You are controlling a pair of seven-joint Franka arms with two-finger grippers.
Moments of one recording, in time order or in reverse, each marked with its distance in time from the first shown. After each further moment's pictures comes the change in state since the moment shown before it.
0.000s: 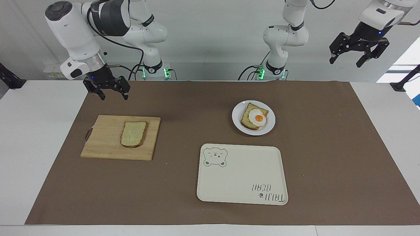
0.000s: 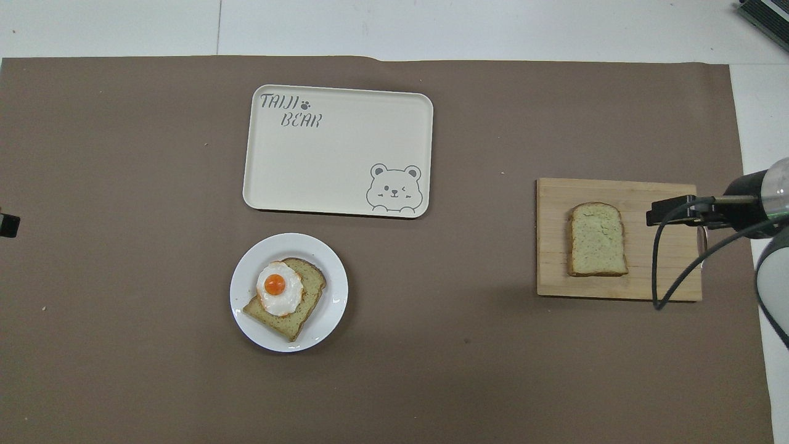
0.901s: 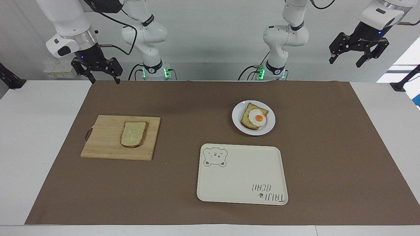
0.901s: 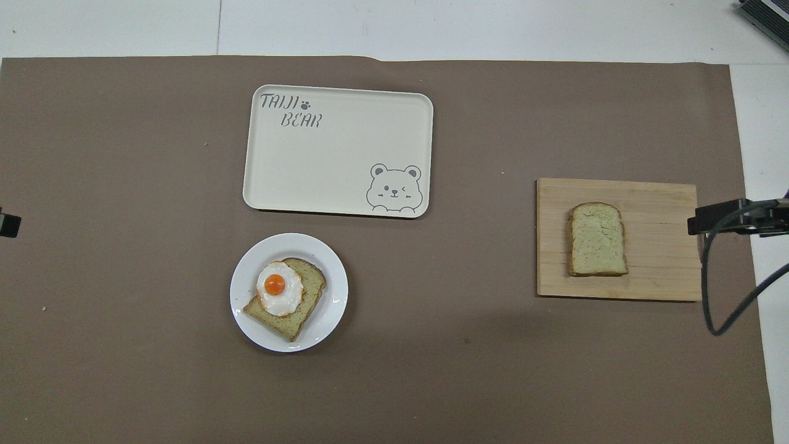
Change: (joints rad) left arm 0.000 0.000 -0.001 0.000 -0.001 0.000 0.000; right arm 0.000 -0.024 0.000 0.157 -0.034 -0.206 0.000
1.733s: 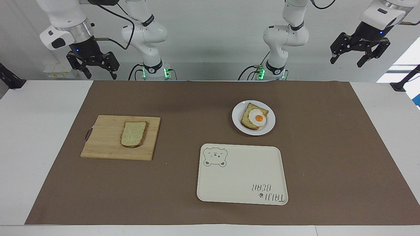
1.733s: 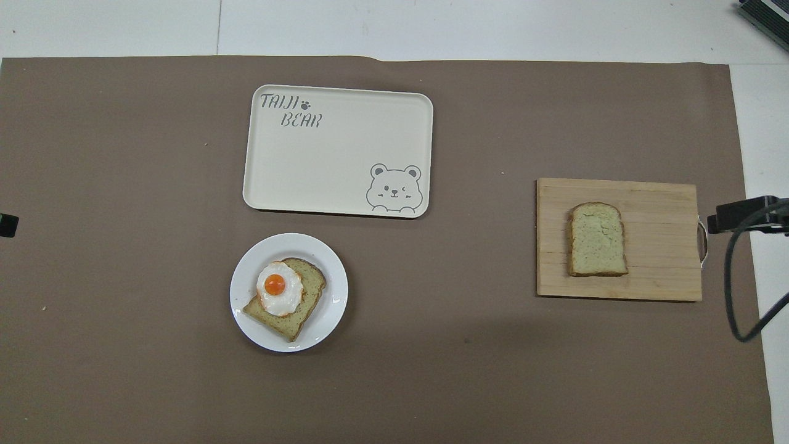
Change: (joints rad) left arm 0.000 0.000 0.002 0.000 0.000 0.000 0.000; right arm -0.001 0.008 -0.002 0.084 -0.030 -0.068 0.001
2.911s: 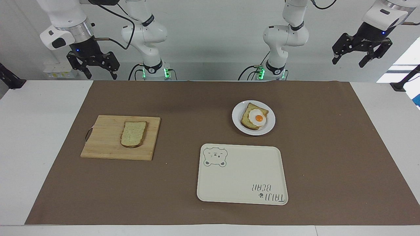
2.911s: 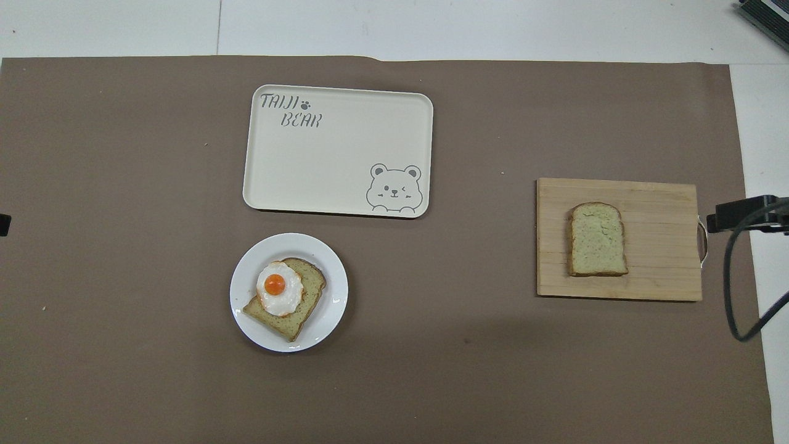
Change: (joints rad) left arm 0.000 0.002 0.015 0.002 0.005 0.000 0.000; right arm 0.001 0.000 0.001 0.001 0.000 0.004 0.000
